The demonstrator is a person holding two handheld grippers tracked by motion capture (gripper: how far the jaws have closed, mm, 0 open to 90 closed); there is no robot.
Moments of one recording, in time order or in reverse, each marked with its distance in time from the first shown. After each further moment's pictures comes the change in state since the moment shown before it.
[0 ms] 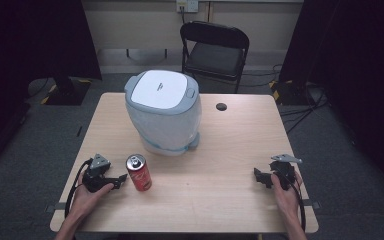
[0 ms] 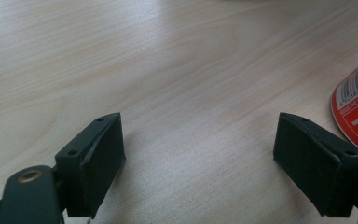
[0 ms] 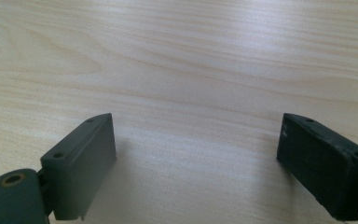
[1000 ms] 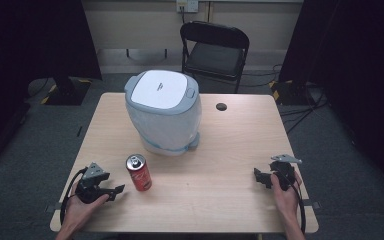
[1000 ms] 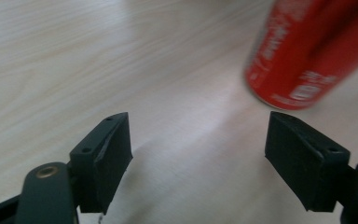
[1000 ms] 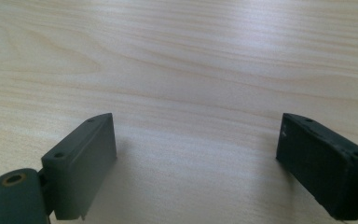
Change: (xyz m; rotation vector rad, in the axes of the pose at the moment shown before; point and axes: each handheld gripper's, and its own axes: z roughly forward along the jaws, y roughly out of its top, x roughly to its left) left arm -0.022 -0.011 -0.041 0.012 -0.105 0.009; right arm 0.001 -0.001 -0.001 -0.001 -0.008 0.003
